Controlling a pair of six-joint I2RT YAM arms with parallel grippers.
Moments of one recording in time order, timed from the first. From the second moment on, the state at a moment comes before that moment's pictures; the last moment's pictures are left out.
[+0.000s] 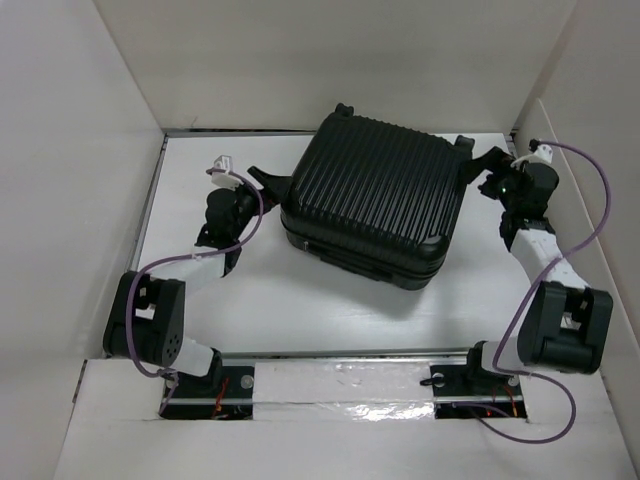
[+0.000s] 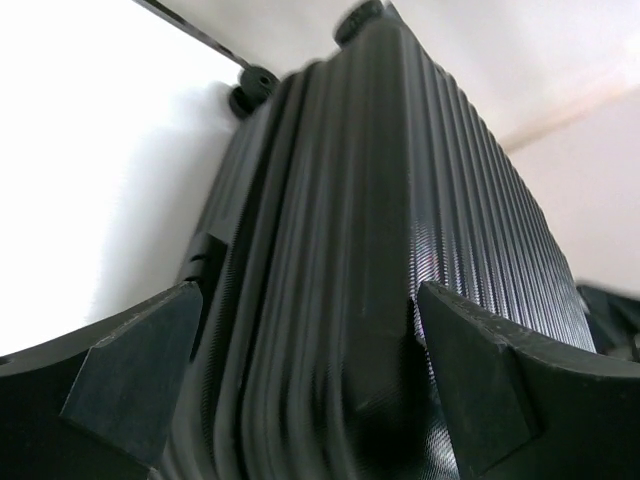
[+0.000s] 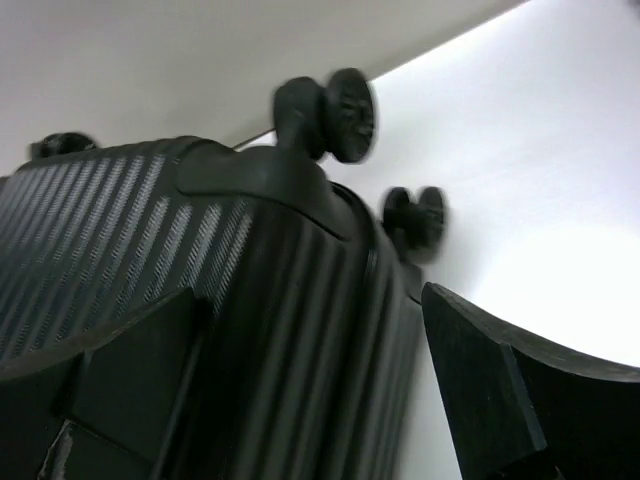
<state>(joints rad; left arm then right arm) -0.25 1.43 0.65 0.68 0.13 -0.85 -0.20 1.32 0.84 0.29 -0.24 0.47</state>
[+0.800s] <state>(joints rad) -0.57 0.97 0.29 0.69 -0.18 -0.79 0.19 2.11 1.85 0.07 -0.41 0.22</state>
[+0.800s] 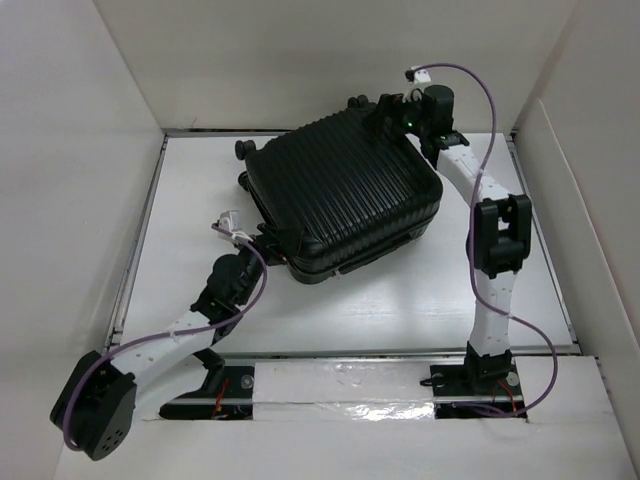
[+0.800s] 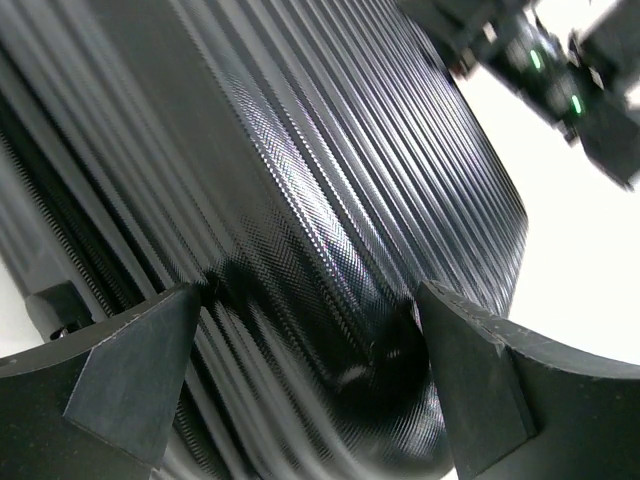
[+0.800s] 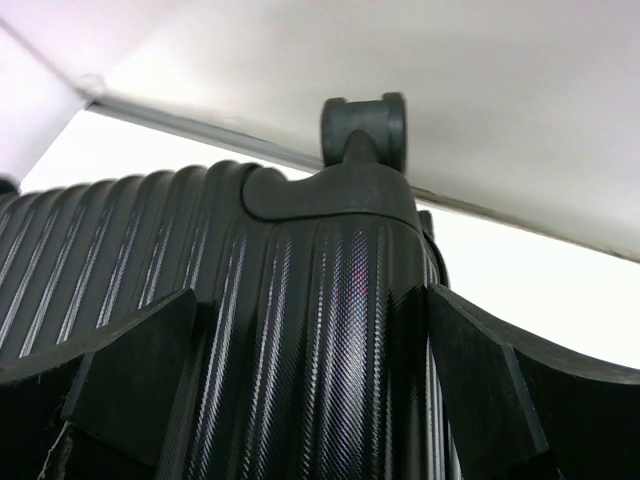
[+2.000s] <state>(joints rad) -0.71 0.86 0.33 0.47 -0.16 -0.77 0.25 1.34 1.39 0.27 -0.50 0.16</state>
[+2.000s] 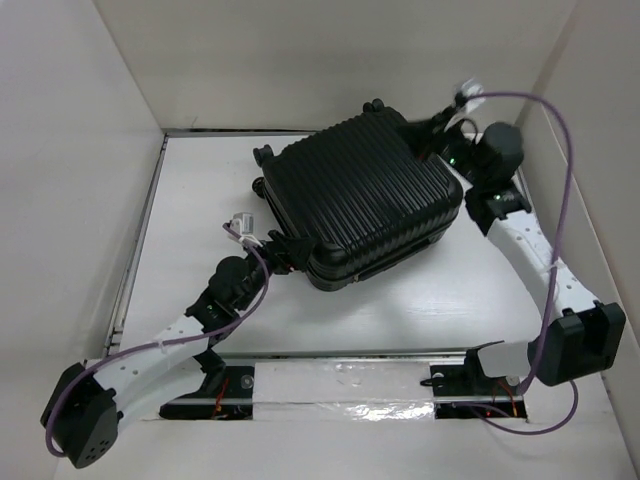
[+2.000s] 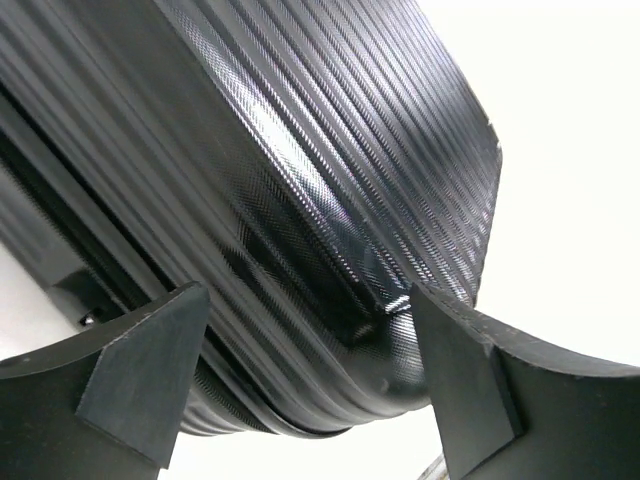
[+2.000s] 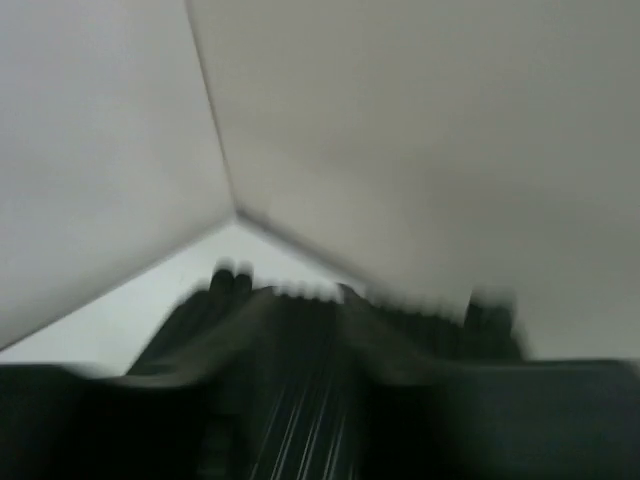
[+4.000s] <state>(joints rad) -0.81 1.24 0.38 0.57 -0.05 -0.69 1.18 1.22 0.48 0.36 0.50 0.23</state>
